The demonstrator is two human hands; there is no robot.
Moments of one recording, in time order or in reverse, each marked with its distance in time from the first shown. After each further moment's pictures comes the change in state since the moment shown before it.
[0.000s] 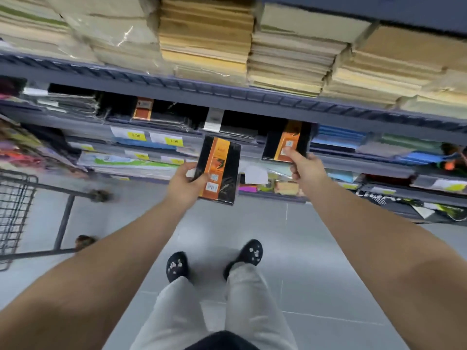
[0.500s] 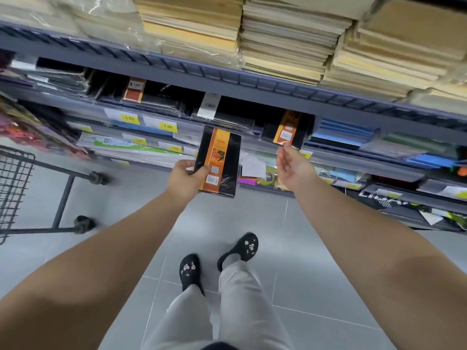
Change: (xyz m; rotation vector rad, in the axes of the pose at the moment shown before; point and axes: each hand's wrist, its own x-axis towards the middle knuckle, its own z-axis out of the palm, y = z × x) left_hand 0.002 -0.011 0.033 0.010 0.066 -0.054; right_hand 0.029 0.015 0.002 0.507 -0.126 0.309
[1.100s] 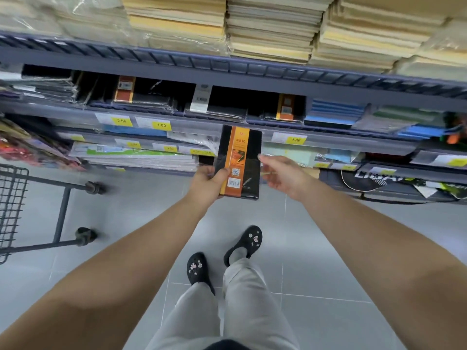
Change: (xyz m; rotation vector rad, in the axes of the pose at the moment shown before) left_hand -0.033 -0.006 0.028 -0.059 -0.201 -0.023; right_hand -0.027 0.034 -0.023 -0.772 -0.179 -0.054
